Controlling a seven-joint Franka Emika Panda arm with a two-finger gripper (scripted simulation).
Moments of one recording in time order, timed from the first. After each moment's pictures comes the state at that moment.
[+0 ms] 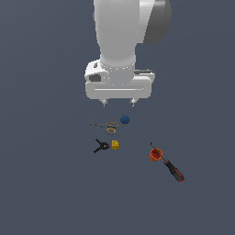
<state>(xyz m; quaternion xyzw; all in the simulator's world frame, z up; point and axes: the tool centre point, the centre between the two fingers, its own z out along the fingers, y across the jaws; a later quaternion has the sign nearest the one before) -0.003 0.005 0.304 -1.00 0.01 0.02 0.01</state>
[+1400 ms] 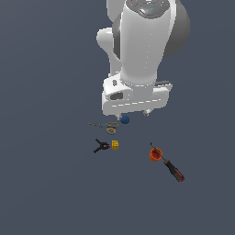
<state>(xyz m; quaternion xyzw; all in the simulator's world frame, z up) 0.037 0.053 0.285 -1.00 -0.08 0.01 0.01</state>
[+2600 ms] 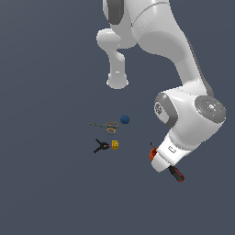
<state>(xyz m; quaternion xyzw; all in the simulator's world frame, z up) 0.119 0.204 0.127 -0.94 -0.35 0.00 0.00</state>
